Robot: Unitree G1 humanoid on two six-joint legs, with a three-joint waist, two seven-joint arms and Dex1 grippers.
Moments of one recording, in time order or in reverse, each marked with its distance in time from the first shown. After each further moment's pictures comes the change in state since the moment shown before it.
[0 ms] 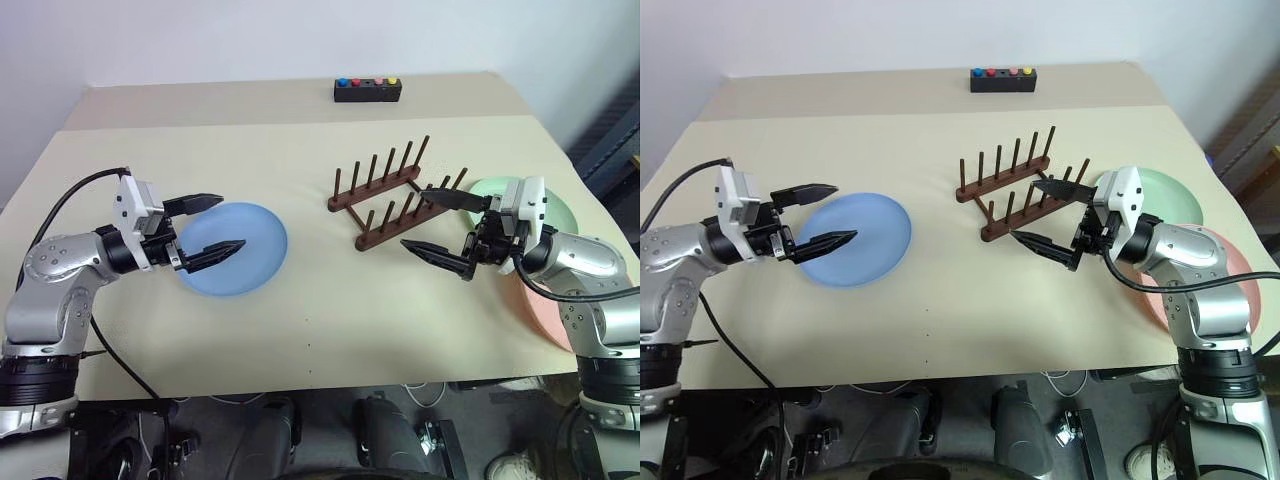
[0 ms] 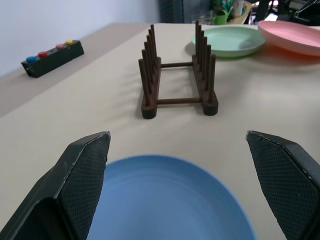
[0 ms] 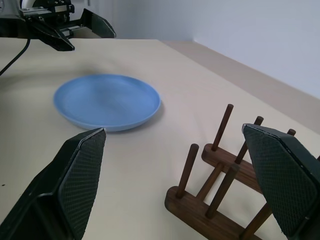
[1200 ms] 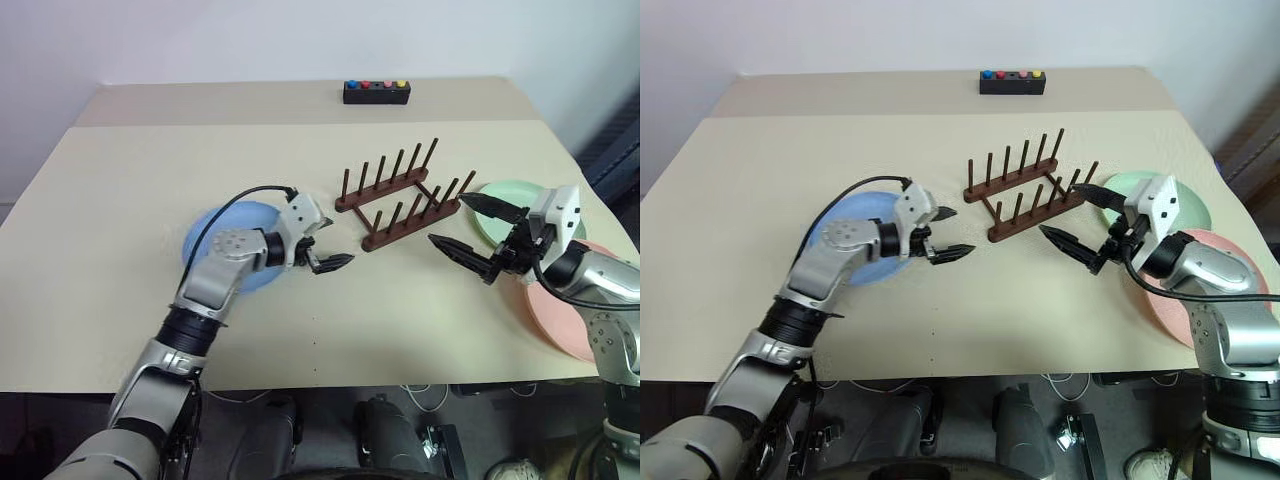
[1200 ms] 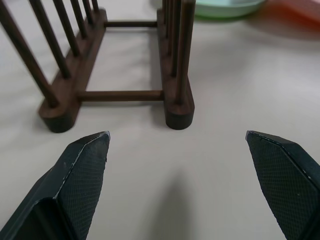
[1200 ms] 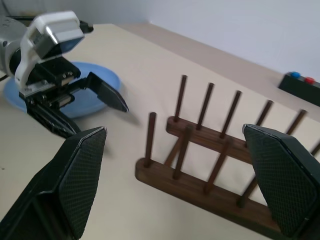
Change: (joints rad) left arm -0.285 -0.446 -0.466 0.164 0.393 0.191 0.310; right arm 0.153 -0.037 -0.128 -0.066 0.014 0.062 -0.148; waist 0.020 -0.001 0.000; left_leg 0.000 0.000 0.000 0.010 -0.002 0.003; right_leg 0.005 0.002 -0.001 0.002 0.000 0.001
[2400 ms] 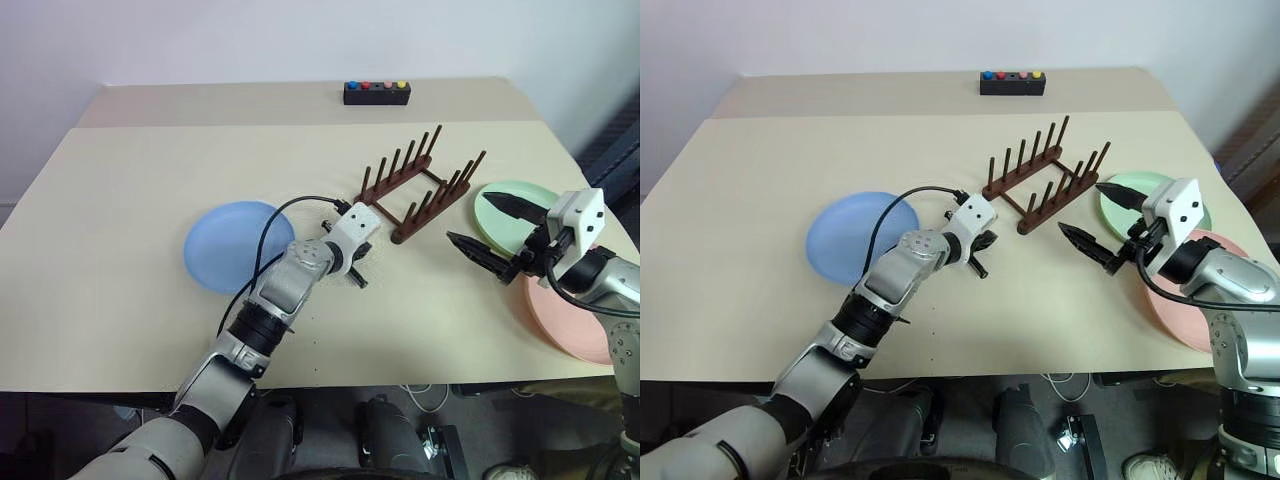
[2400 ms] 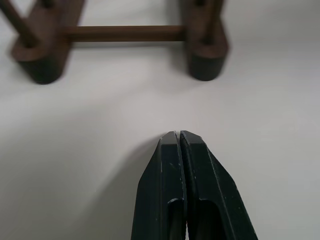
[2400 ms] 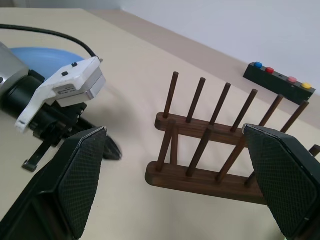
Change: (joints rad) left arm -0.093 -0.274 -0.089 0.145 0.170 0.223 0.356; right arm 0.060 -0.024 -0.076 -0.039 -0.021 0.001 -0.049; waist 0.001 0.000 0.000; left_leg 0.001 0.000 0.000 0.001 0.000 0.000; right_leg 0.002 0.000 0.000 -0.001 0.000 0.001
